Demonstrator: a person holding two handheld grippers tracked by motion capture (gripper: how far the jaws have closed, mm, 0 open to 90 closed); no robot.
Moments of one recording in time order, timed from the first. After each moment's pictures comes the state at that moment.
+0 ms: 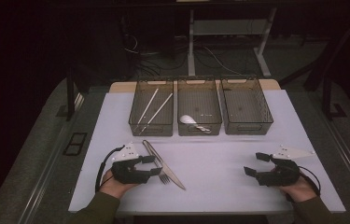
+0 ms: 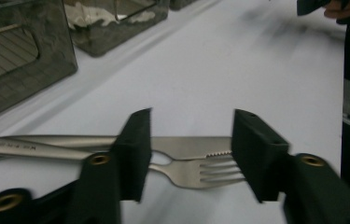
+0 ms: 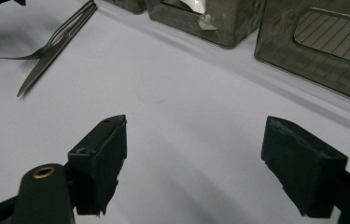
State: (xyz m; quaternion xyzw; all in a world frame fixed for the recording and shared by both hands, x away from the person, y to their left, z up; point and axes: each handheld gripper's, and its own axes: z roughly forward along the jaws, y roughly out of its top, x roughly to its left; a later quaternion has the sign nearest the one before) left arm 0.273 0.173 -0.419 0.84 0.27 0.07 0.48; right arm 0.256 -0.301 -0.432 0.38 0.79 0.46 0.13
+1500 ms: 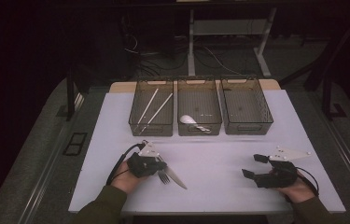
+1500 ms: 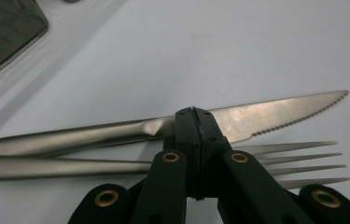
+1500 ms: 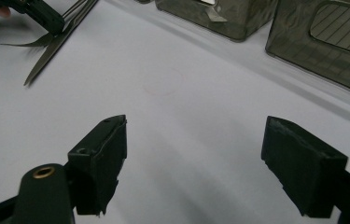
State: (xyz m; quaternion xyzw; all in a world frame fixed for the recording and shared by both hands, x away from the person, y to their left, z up) left arm 0.304 0.136 -0.443 0.90 0.23 0.06 0.36; right arm 0.254 -0.295 -0.434 0.37 0.81 0.45 0.13
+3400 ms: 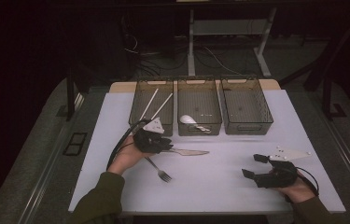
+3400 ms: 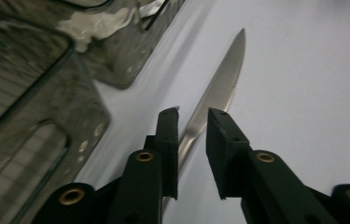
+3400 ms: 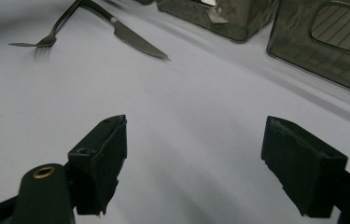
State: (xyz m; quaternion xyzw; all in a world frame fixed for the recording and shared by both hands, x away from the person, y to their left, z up) left arm 0.372 0.125 -0.411 0.91 0.17 0.06 0.37; right arm 0.254 -0.295 -0.434 0.37 0.80 0.45 0.12
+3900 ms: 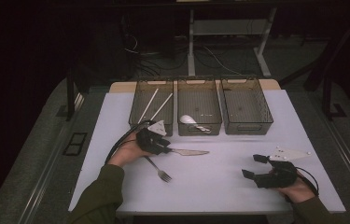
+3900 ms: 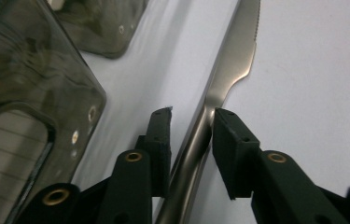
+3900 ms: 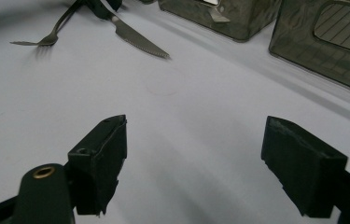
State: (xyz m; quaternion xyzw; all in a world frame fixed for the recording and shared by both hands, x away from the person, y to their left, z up) left arm 0.393 0.122 -0.439 0.94 0.12 0.03 0.33; right arm 0.255 -0.295 -0.435 0.37 0.81 0.45 0.12
